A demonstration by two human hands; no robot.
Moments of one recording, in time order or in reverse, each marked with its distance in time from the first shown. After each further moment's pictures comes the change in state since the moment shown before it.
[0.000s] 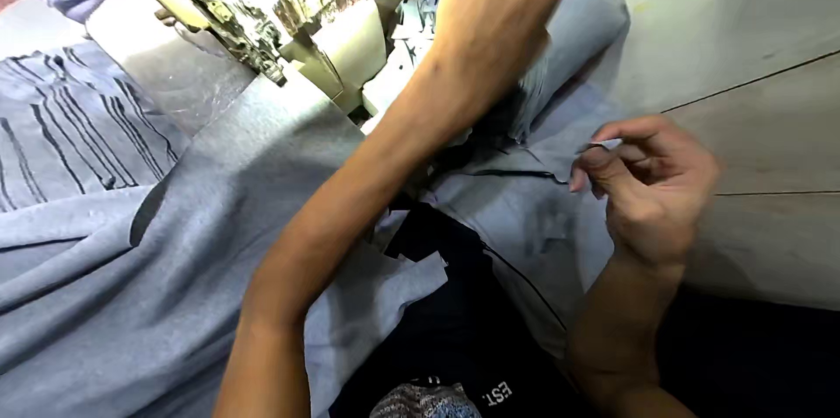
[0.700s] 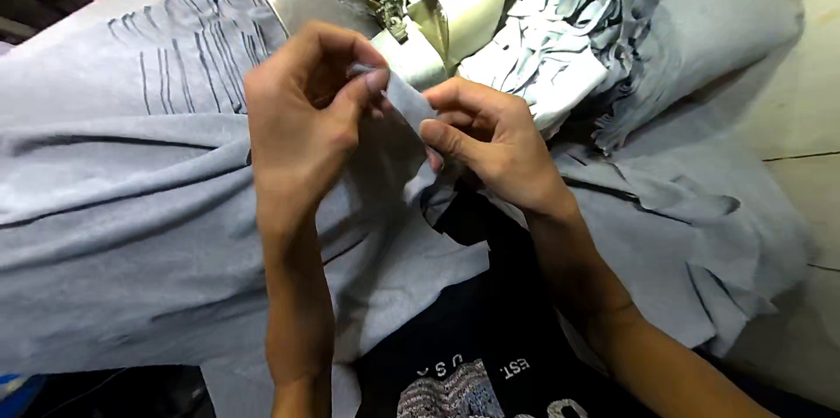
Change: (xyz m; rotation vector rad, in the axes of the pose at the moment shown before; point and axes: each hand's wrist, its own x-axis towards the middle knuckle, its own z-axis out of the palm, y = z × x) left_hand -0.225 -0.072 -0.084 -0.632 0.420 -0.446; right_hand 0.055 -0.041 0.177 0.550 -0.619 0.025
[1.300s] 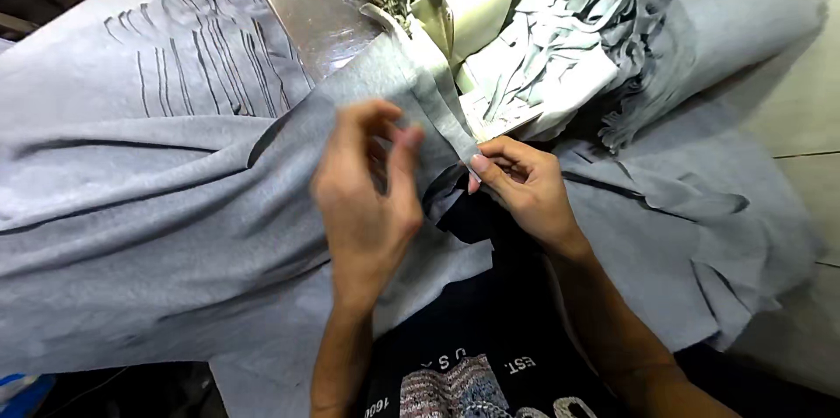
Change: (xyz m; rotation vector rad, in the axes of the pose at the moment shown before) left_hand -0.056 0.016 0.047 0.375 0.097 -0.195; right_hand -0.064 0.042 -0.011 -0.177 0.261 0.182
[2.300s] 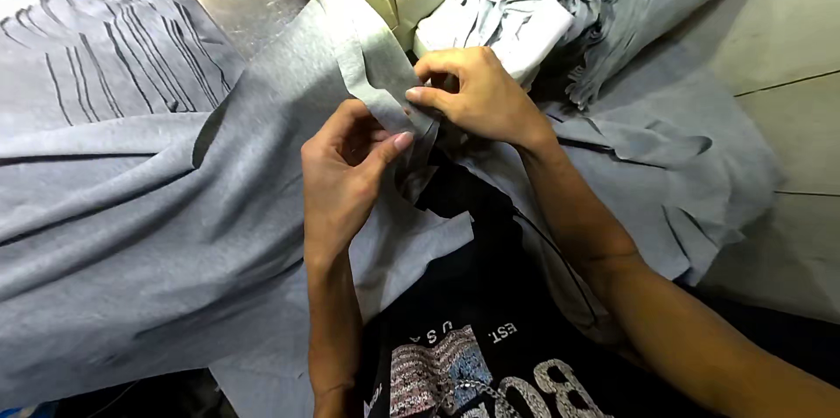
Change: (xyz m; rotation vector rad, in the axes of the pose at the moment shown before) left_hand -0.005 -0.018 0.023 -0.538 -0.237 -0.040; right_hand 0.079 0.004 -0.023 -0.444 -0.210 -0.185
